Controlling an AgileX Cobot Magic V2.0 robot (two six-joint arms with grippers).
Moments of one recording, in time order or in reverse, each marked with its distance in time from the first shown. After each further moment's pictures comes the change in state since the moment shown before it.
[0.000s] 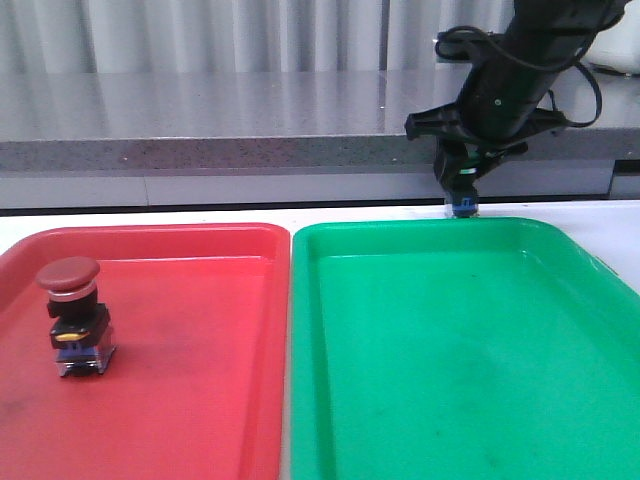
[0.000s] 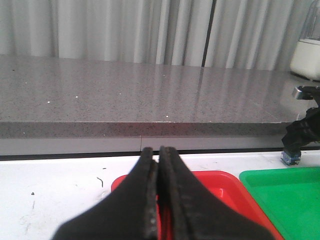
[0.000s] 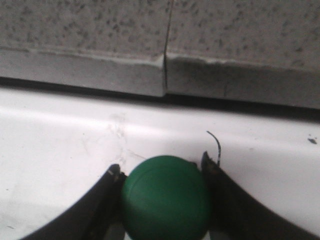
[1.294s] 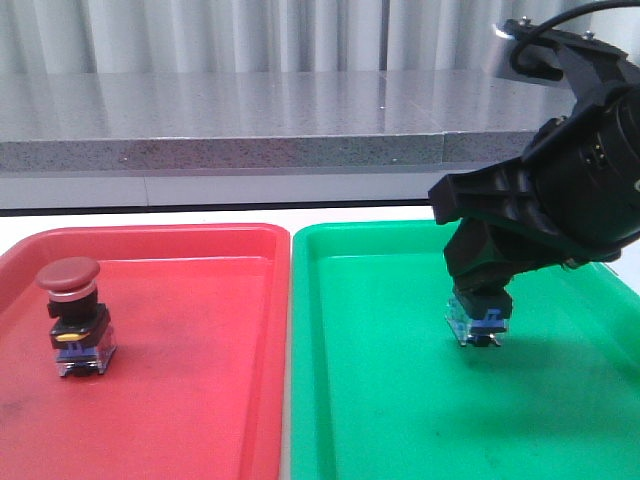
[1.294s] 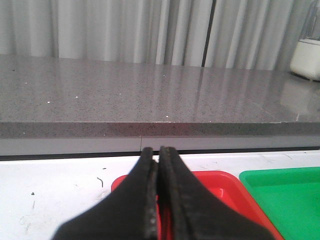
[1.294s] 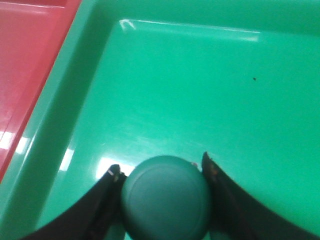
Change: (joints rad) left arm 0.000 0.000 0.000 0.000 0.002 0.000; right arm 0.278 -0.669 1.044 0.191 -0.458 0.000
